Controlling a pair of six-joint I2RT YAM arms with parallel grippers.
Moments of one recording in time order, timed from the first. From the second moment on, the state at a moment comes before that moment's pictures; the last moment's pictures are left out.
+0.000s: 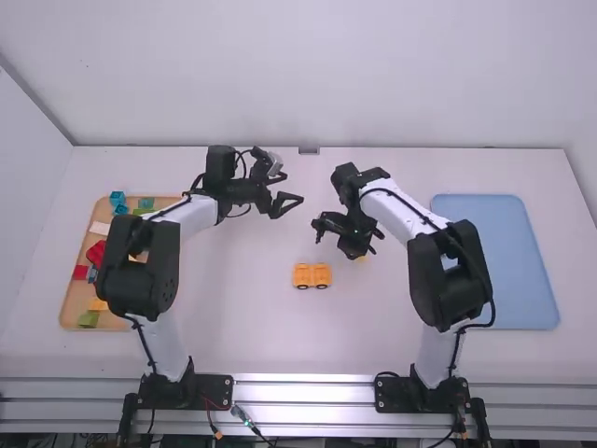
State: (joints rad) left arm -0.12 1.92 1.17 0.15 0.94 0.27; right arm 0.42 1.96 1.43 -1.11 -0.05 -0.86
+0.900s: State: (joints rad) left arm -0.02 1.92 1.17 0.10 1.00 0.27; right arm 0.43 1.96 1.20 -0.88 -0.03 -0.82
